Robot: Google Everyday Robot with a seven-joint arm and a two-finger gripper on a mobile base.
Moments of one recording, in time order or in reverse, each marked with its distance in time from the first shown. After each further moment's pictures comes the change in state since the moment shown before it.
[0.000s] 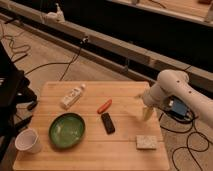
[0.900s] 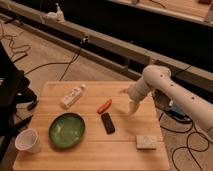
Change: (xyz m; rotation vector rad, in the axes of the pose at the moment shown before) arm -0.080 -0.055 0.052 -0.004 -0.104 -0.275
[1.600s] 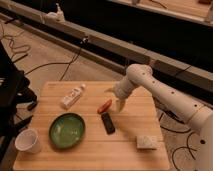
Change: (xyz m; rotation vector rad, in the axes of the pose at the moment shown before) arm -0.033 -0.026 0.030 -0.008 -0.033 -0.081
